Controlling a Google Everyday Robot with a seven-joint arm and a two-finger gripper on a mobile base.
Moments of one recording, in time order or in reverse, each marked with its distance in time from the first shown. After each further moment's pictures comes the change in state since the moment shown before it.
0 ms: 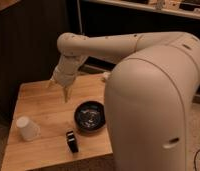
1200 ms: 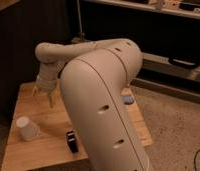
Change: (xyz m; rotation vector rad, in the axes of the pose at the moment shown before) arm -0.019 -0.051 0.087 -0.105 -0.127 -0.113
